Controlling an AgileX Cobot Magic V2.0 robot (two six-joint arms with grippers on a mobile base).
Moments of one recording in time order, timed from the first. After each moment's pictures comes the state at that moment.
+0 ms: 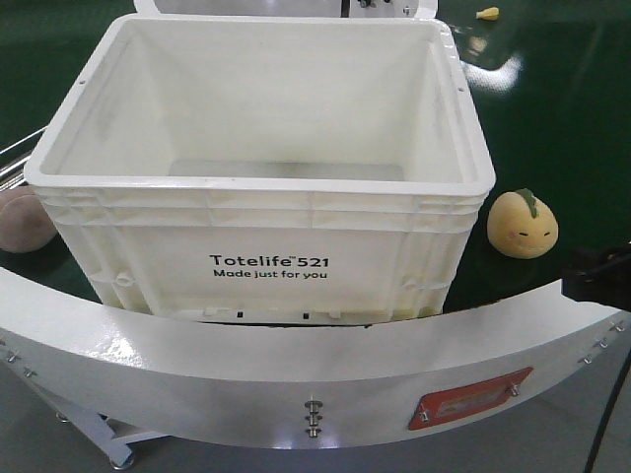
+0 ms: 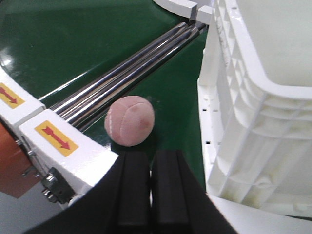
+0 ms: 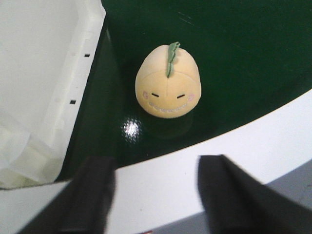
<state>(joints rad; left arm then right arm) 0.02 0.49 -0.62 0.12 0.68 -0.10 0.08 0.88 -0.57 -0.05 0.51 -0.04</state>
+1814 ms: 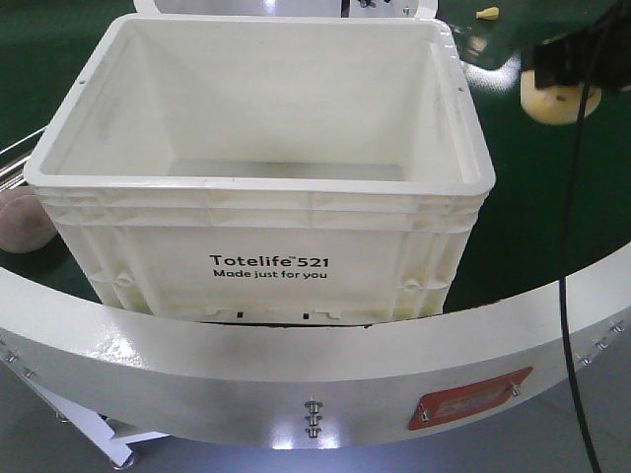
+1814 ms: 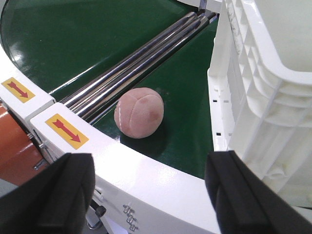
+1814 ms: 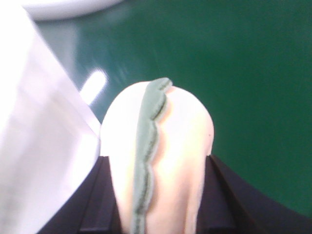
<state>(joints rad) 0.02 0.49 -0.62 0.15 0.71 -0.10 0.05 1.57 -1.48 0.03 0.77 -0.14</state>
